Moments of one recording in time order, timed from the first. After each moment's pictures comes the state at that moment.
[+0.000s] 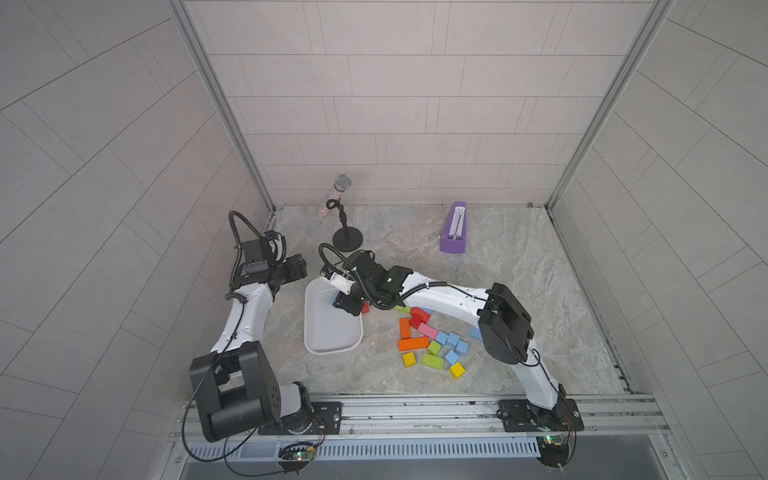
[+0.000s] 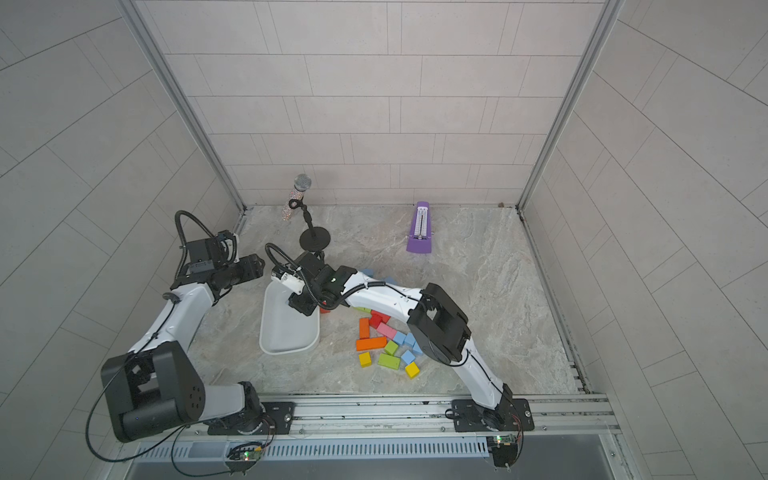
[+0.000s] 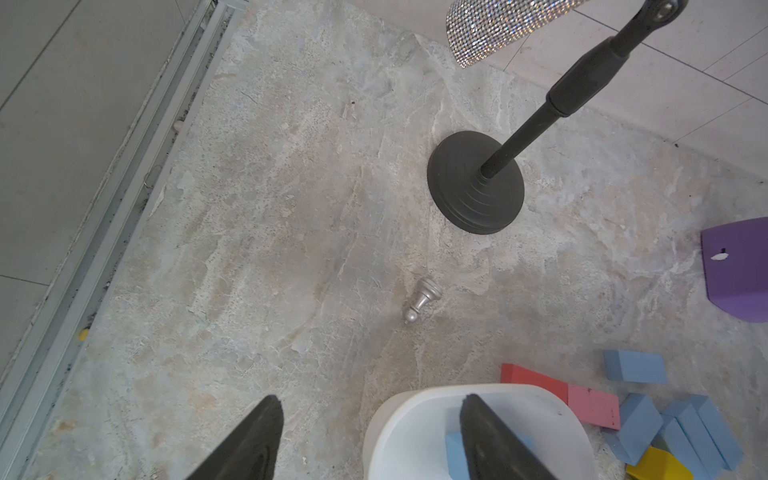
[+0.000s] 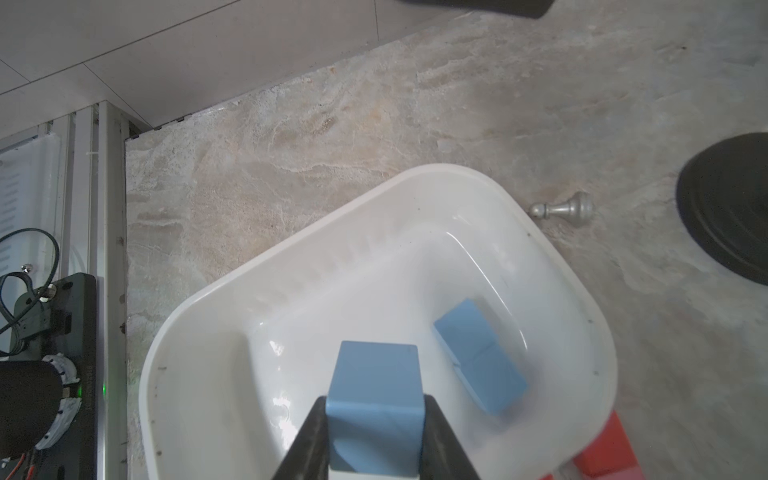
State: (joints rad) left arm 0.30 1.33 0.91 -0.38 0.28 -0.08; right arm 0.99 2.20 1.87 -0.41 -0.23 -0.06
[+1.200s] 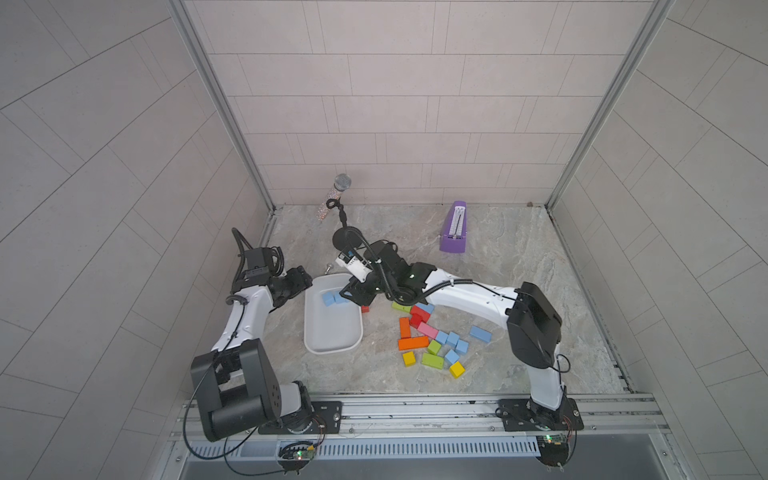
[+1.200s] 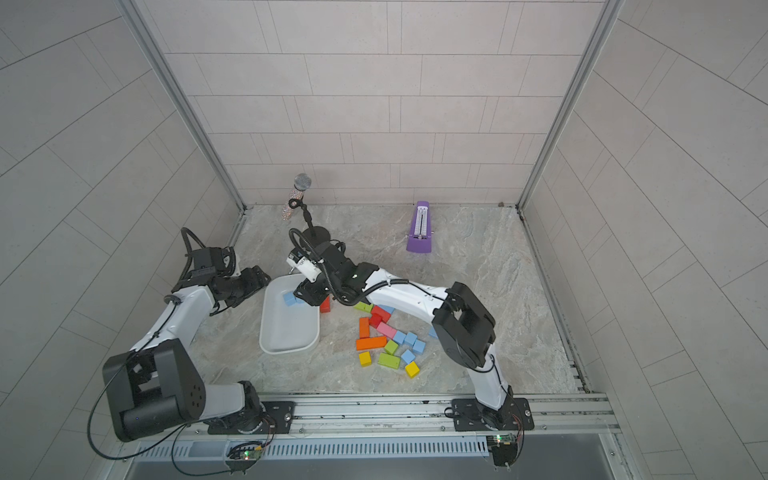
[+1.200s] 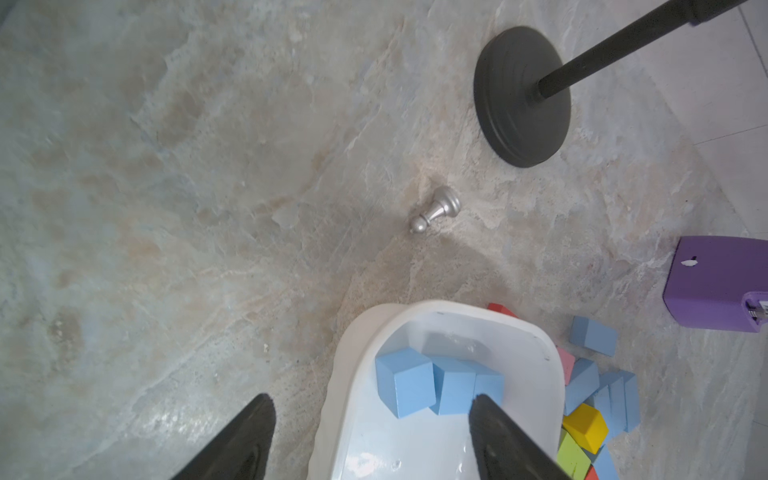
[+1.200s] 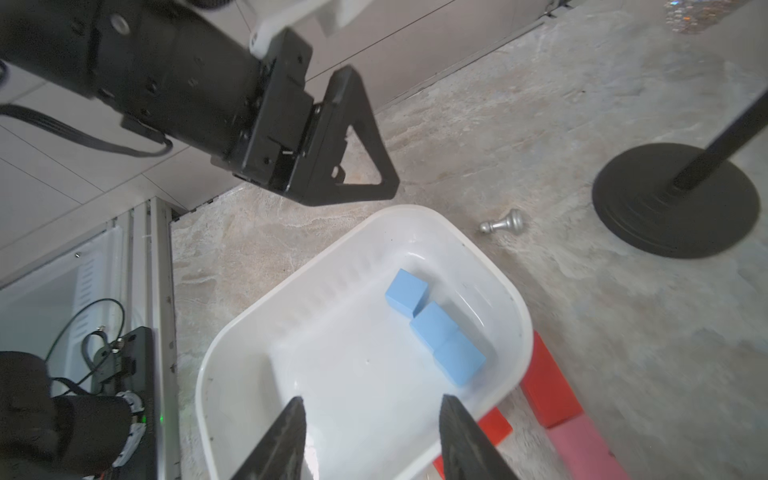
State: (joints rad) left arm 0.32 1.33 0.85 -0.57 0.34 -0.32; right arm 0.91 1.92 1.56 -0.23 -0.25 0.13
